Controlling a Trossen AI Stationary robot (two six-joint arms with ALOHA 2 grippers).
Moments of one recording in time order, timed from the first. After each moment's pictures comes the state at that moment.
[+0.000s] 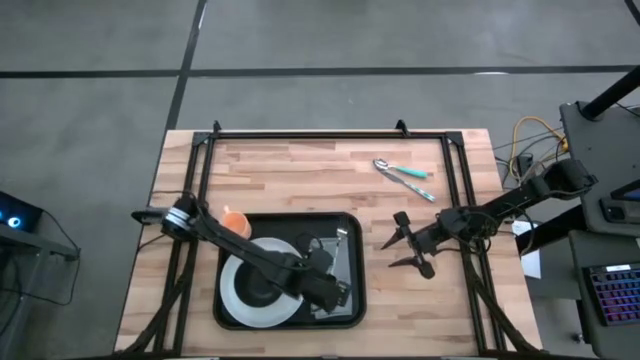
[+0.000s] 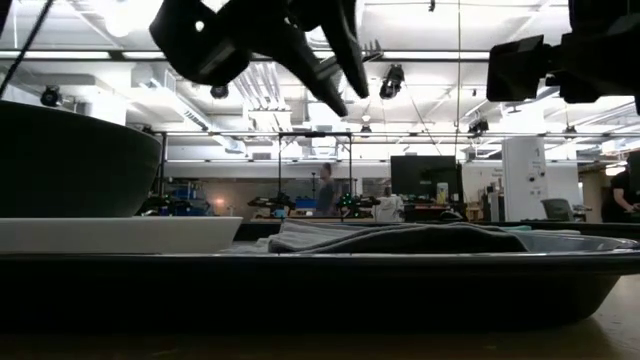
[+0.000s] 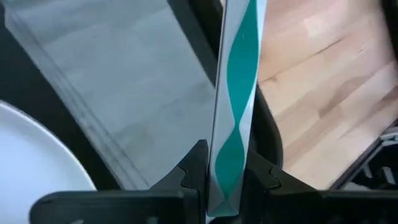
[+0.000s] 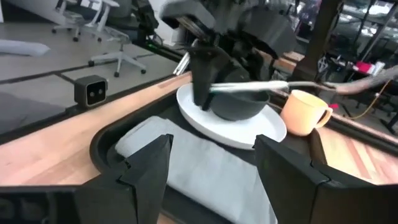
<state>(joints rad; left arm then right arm) -0.46 2.01 1.70 -0.76 -0.32 -1.53 0.29 1.03 0.13 0.79 -0.13 -0.25</state>
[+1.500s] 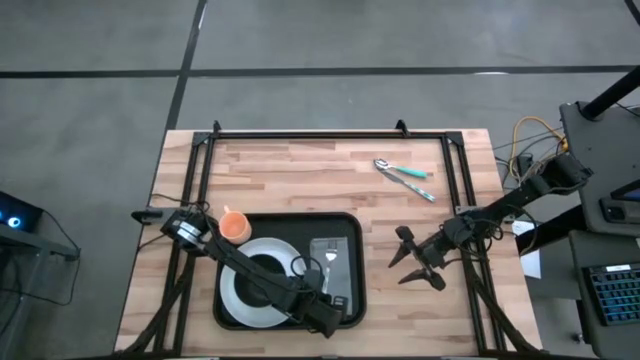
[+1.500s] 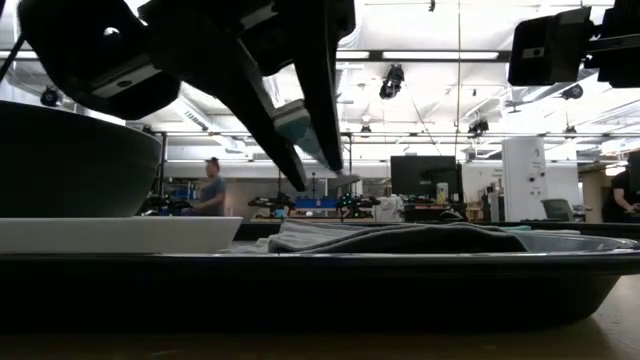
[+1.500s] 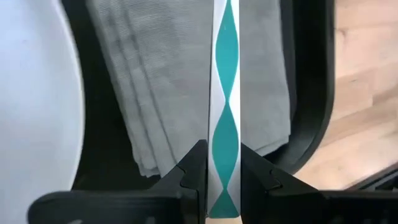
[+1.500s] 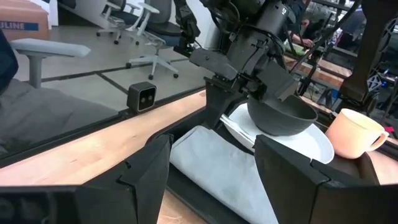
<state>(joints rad) -0.53 2.16 1.78 -0.80 -0.23 -1.92 0.44 1.04 0.14 0.76 -0.13 -0.26</state>
